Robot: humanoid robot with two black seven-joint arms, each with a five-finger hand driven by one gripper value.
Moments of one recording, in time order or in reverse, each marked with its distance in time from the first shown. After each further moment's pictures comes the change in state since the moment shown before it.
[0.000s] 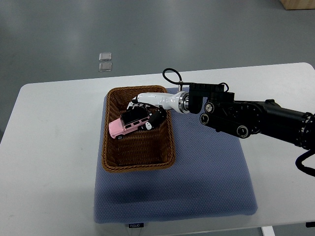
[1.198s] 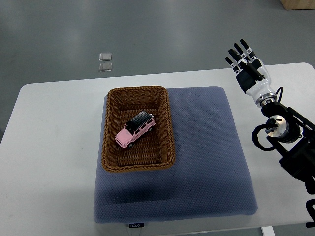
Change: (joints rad) left arm 0.000 0.000 0.002 0.008 0.000 0.001 0.000; right arm -0.516 -0.098 0.918 -0.113 1.028 0.136 0.192
